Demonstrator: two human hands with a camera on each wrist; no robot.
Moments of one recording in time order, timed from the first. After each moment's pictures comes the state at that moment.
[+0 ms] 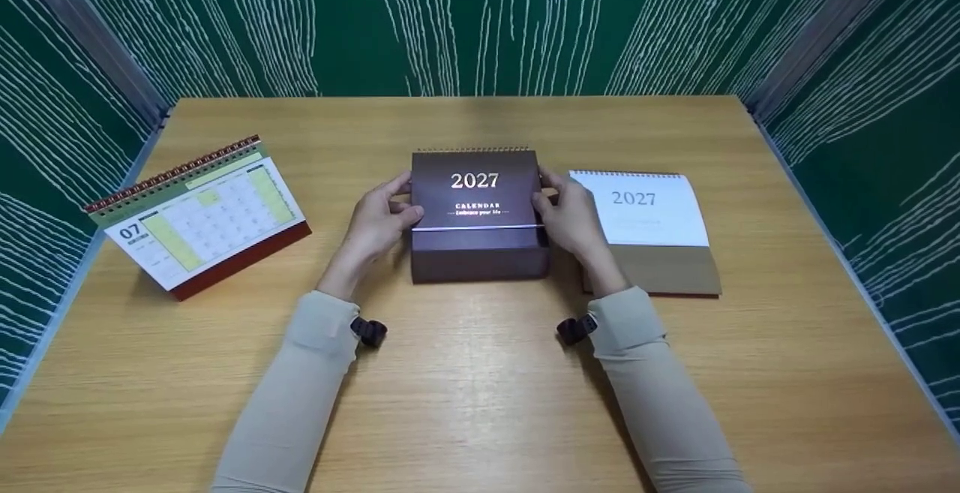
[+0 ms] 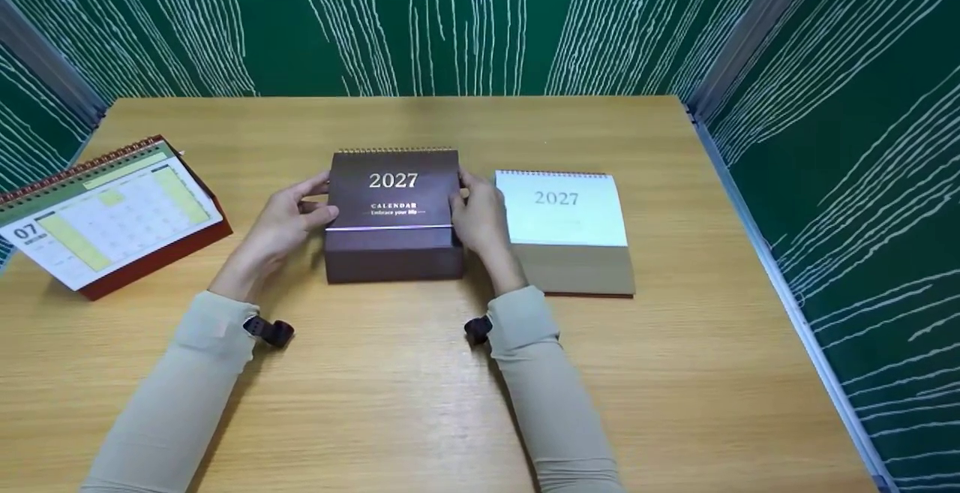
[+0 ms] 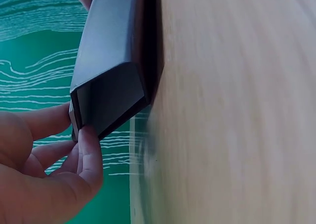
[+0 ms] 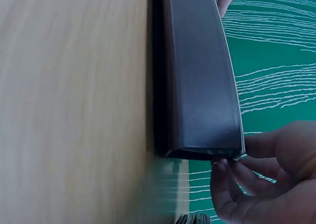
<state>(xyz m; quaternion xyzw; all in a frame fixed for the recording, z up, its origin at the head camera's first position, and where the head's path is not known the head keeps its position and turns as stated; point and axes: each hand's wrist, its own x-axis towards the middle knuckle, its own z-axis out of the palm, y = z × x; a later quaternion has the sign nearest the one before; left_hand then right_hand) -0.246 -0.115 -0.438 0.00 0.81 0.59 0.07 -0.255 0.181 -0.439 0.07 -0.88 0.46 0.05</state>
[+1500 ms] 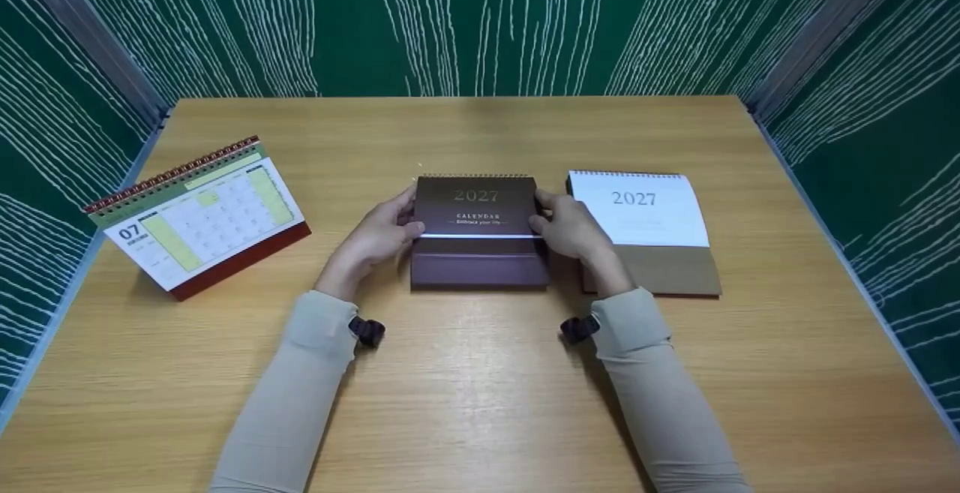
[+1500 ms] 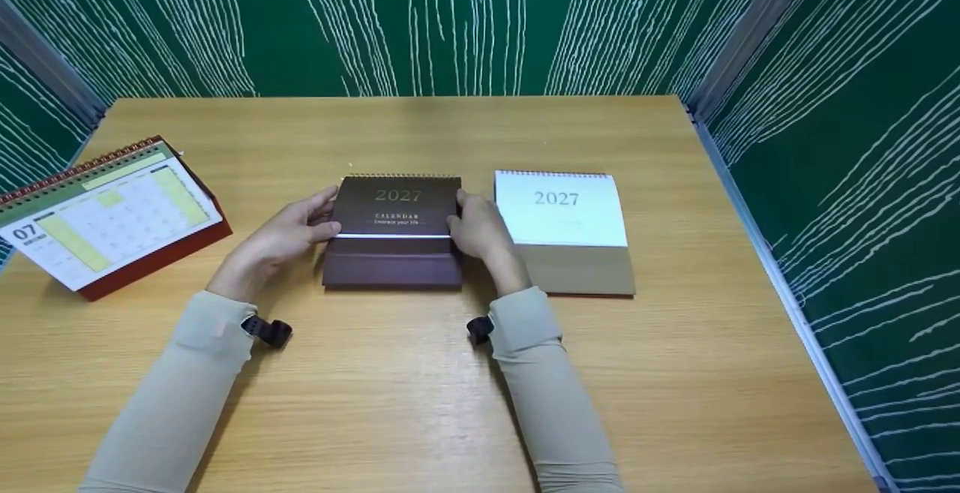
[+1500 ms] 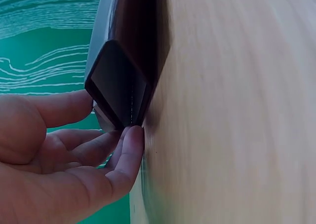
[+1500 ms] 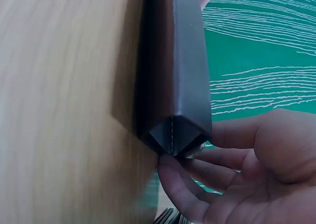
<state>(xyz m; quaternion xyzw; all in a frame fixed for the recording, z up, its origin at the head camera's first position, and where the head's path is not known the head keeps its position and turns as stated) -0.239 -0.118 -0.438 0.06 0.79 0.58 0.18 -0.246 0.188 -0.427 0.07 -0.91 0.37 -0.14</state>
